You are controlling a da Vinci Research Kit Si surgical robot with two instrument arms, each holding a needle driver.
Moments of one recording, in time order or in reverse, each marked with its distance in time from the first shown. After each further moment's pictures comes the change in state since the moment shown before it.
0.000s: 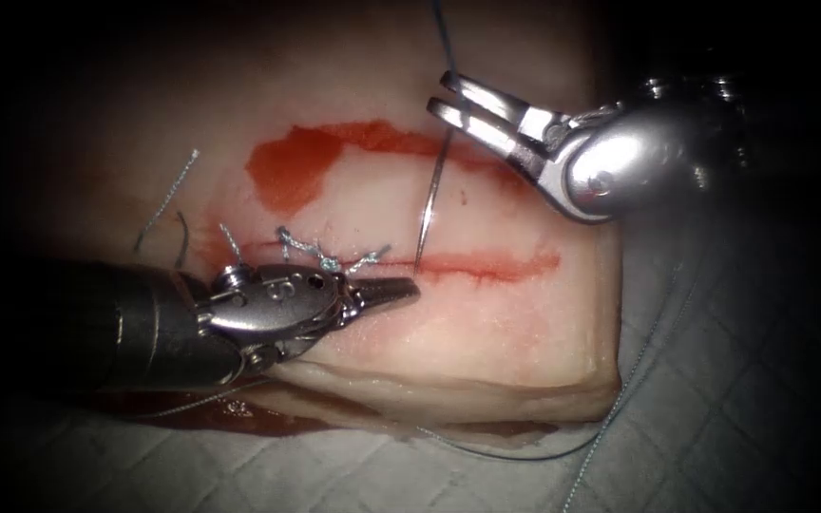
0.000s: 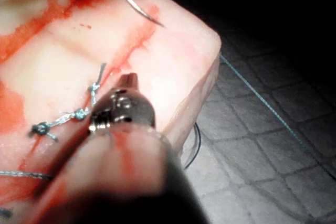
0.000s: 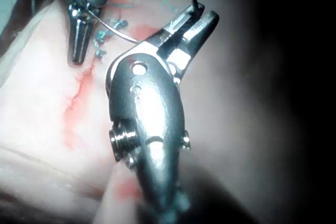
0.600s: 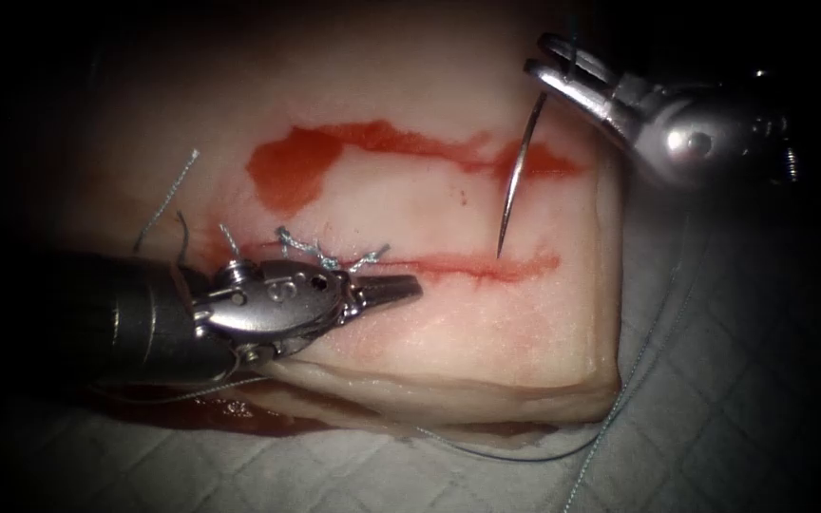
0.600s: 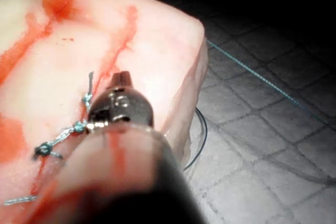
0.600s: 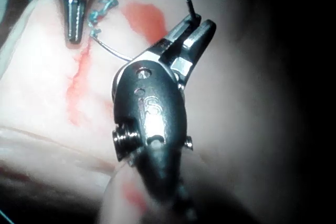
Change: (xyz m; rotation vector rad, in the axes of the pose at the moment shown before) right arm 0.001 -0.002 -0.003 -0.014 0.184 -0.191; left arm -0.001 0.000 0.000 0.022 -0.023 0.212
